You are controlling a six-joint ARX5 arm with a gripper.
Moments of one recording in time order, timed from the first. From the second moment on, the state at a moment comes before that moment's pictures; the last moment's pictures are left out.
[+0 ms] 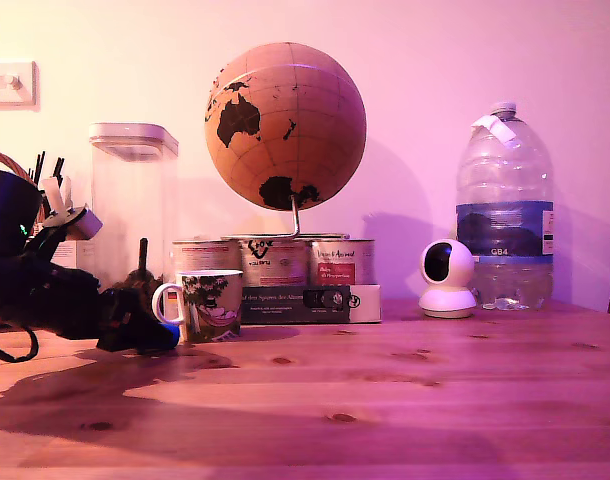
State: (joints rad) arm -0.10 2.09 0.87 0.72 0.58 0.26
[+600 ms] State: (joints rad) arm -0.10 2.09 0.87 0.70 0.63 0.28
